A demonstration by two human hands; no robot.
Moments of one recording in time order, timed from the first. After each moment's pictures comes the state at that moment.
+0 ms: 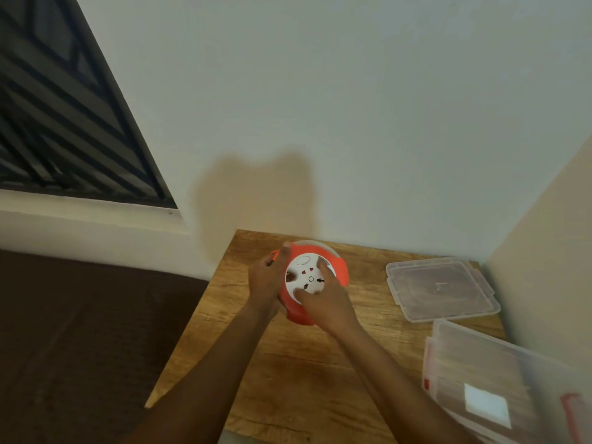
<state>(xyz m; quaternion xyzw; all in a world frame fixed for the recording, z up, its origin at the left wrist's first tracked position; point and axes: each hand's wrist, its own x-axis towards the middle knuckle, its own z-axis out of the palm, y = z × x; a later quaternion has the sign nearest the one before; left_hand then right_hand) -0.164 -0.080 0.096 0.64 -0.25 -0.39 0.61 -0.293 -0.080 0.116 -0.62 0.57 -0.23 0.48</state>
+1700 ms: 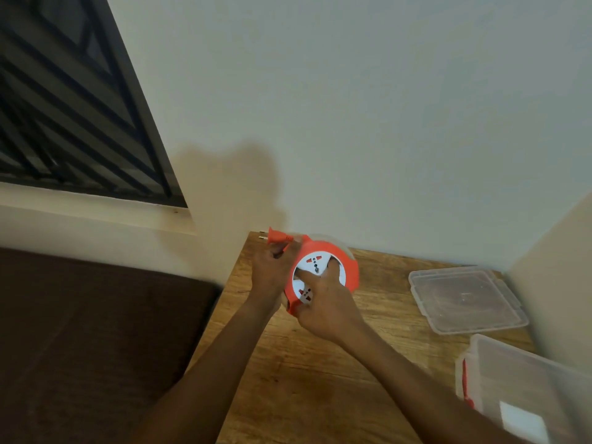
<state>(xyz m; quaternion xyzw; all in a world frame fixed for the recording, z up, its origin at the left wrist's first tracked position) -0.093 -0.087 0.104 0.59 -0.32 -0.38 0.64 -0.222 -0.078 0.117 -0.82 0.51 -0.11 0.25</state>
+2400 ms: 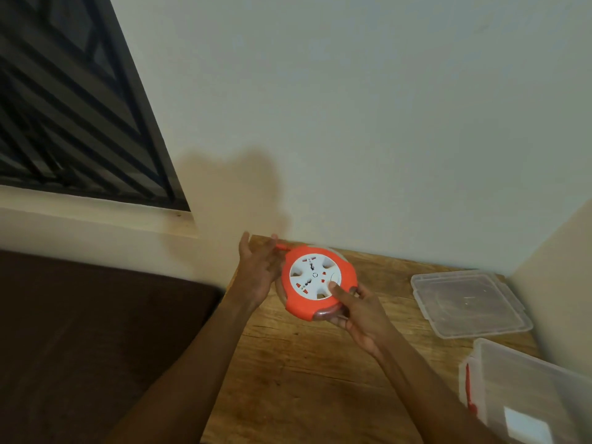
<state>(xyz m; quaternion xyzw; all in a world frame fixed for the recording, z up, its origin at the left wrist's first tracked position) -0.050 -0.101 0.089 0.48 -0.21 -0.53 0.67 -0.274 -0.112 0.070 -0.31 0.45 -0.36 0.76</state>
